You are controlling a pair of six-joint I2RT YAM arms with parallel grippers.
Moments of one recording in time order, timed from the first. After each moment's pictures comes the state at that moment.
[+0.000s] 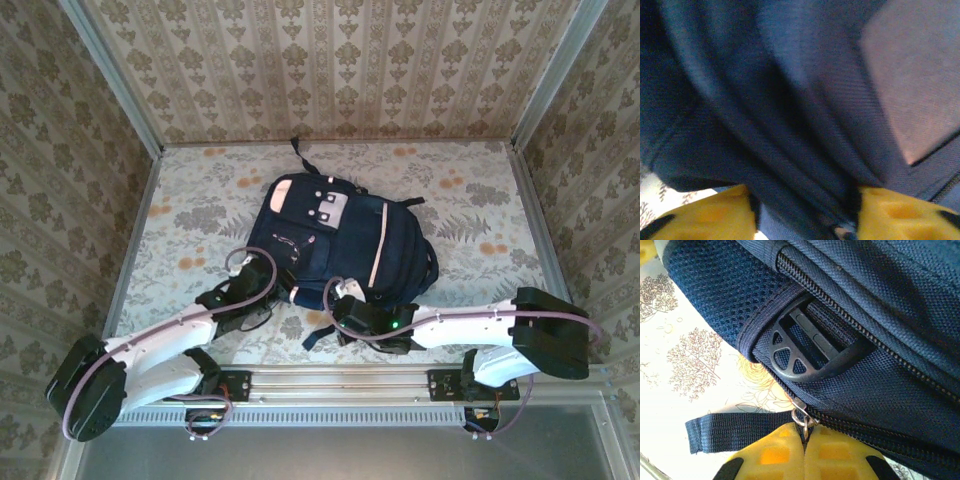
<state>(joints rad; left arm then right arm) -0.79 1.03 0.41 -0.18 -0.12 -1.31 1.19 1.40 0.63 -0.16 0.29 0.73</state>
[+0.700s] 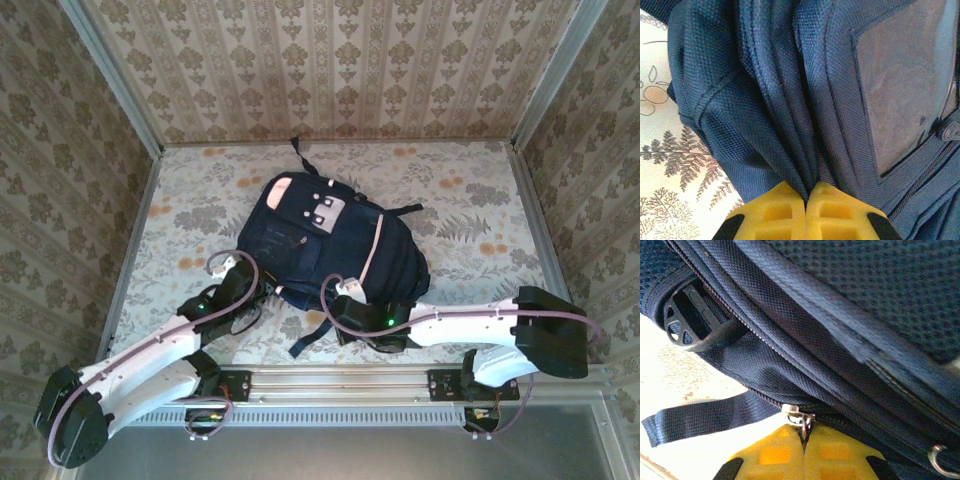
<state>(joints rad) -0.75 0.82 0.42 -0.34 -0.23 -1.35 1.20 1.37 0.70 -0.33 0.33 0.80</state>
